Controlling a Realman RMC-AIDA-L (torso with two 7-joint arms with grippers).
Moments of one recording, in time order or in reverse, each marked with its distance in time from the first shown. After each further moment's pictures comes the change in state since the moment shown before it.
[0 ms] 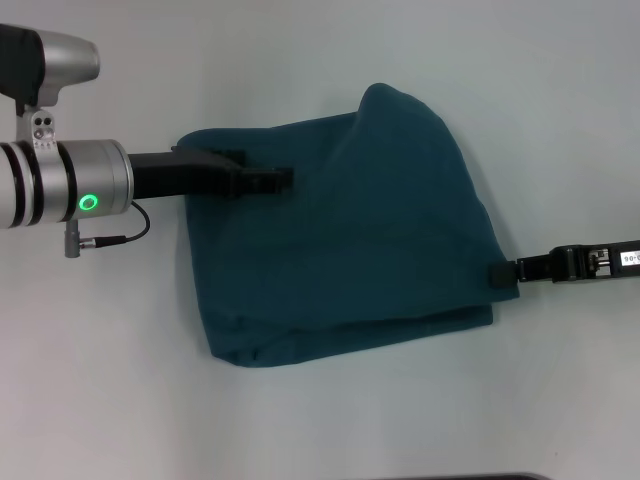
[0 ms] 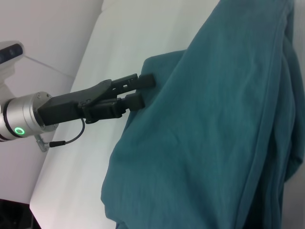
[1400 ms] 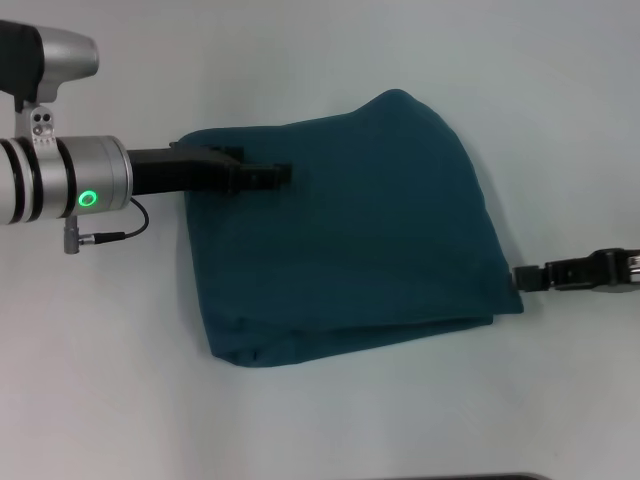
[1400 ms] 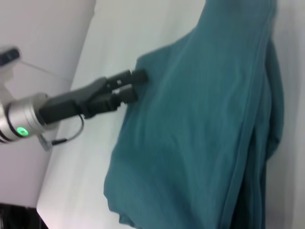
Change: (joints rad) left arm -0.004 0.002 0.000 -0.002 0.000 -0.006 -0.003; right arm -0.029 -0.027 0.062 0.016 -0.037 0.071 0.032
